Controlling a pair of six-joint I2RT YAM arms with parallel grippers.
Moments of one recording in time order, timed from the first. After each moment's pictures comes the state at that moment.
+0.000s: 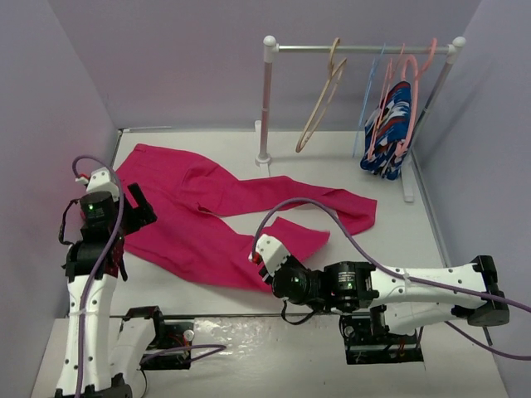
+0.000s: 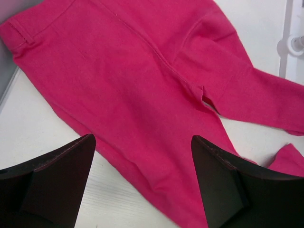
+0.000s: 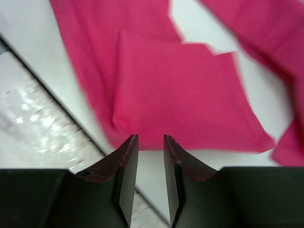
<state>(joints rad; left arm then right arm) 0.11 0.78 0.95 -0.73 -0.05 -0.30 1.48 1.15 1.02 -0.67 0.62 0.26</state>
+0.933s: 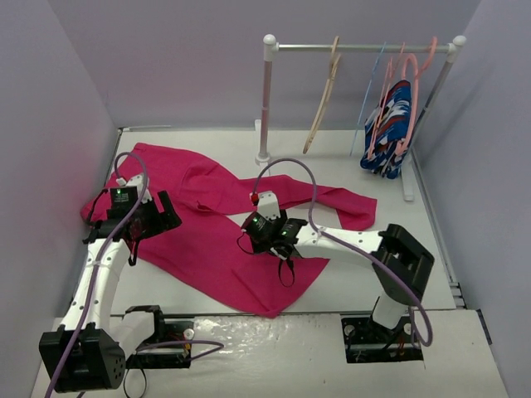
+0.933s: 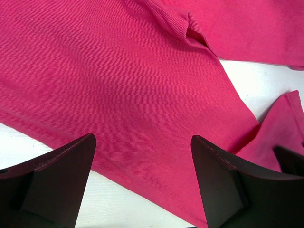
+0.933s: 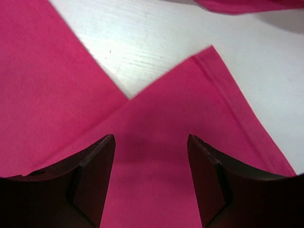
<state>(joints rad) 0.06 1.01 0.84 -0.68 0.18 -0.33 1.04 1.64 1.05 -0.43 0.53 0.63</state>
